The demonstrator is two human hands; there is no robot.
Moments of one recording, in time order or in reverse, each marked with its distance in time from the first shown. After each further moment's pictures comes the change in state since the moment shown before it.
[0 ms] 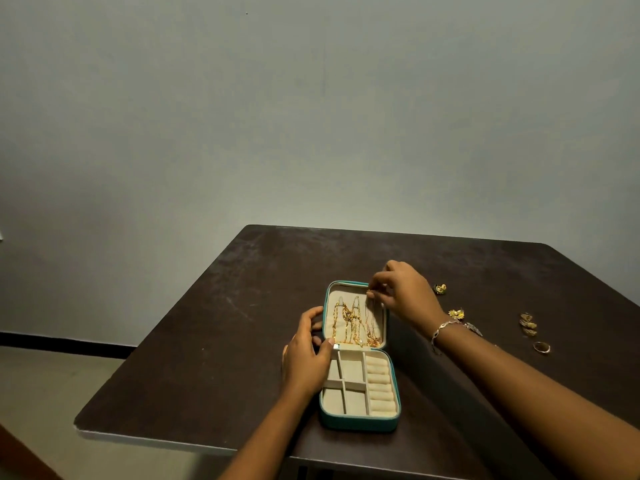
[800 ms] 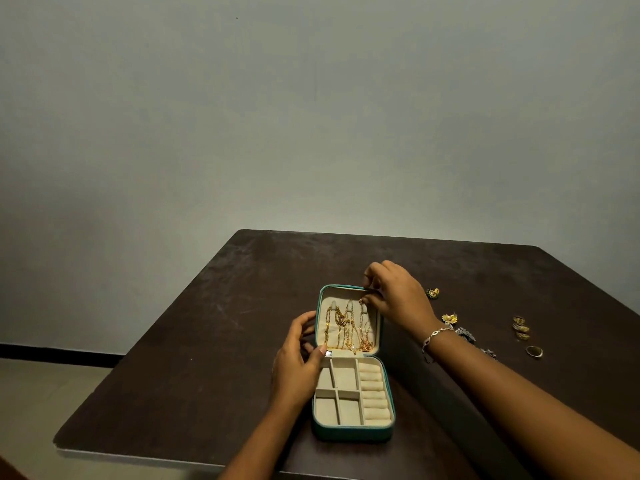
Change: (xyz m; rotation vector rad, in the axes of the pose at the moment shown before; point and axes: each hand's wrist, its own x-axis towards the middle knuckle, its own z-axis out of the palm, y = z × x) left_hand -0.004 0.004 0.000 -0.147 0.037 0.046; right_hand 0.001 0.006 0.002 0.084 0.098 -0.011
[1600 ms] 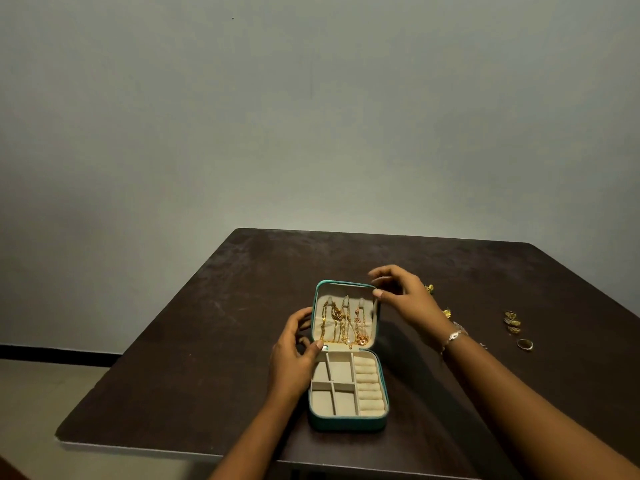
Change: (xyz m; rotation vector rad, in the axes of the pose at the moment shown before) left_hand 0.000 0.001 0.000 -0.069 0.011 0.045; right_hand -0.025 -0.005 -0.022 0.747 -0.106 0.368
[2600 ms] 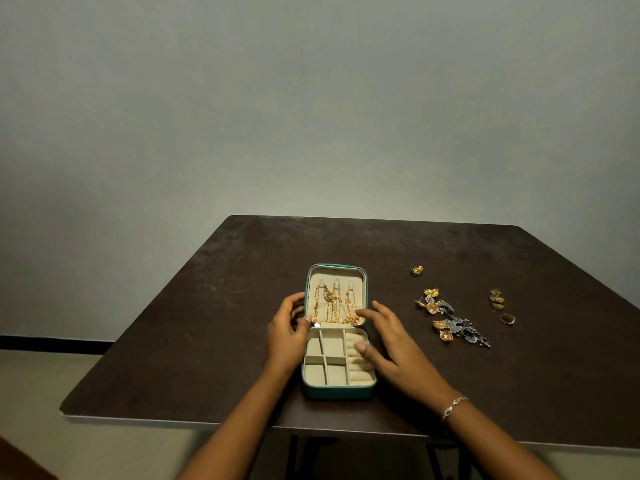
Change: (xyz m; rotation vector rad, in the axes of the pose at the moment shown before) left_hand 0.003 -0.004 0.003 0.035 0.012 0.018; right_hand -0.083 0.042 0.028 -0.404 -0.173 -0.082
